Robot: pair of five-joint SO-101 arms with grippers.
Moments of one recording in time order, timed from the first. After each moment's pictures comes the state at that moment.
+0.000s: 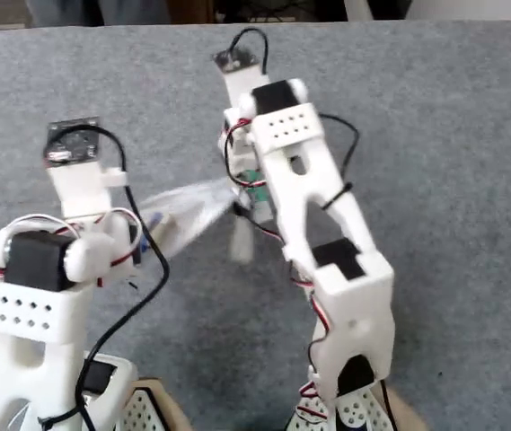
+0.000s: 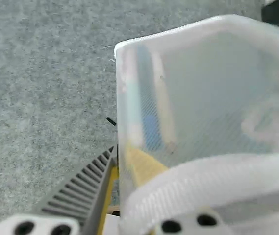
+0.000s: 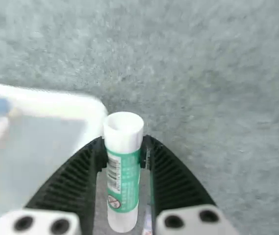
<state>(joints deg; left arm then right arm) 7.1 -44.4 22.3 99.6 15.5 -19.7 26.2 -31.3 90.9 4.7</state>
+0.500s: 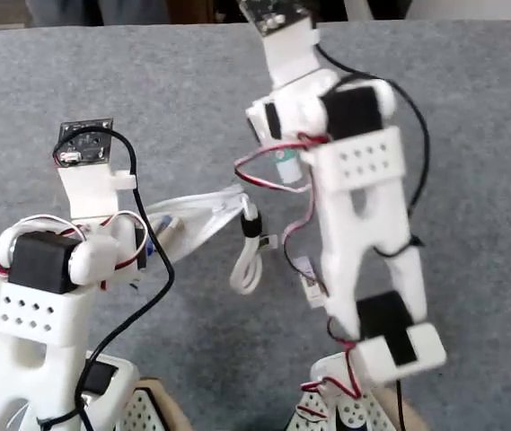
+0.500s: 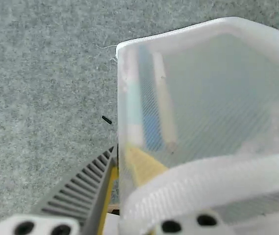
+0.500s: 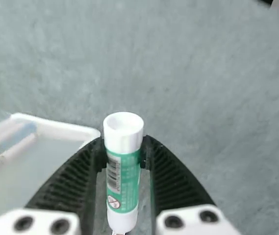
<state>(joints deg) 8.2 -44.4 22.2 99.8 15.5 -16.6 0.0 -31.3 91.9 12.3</state>
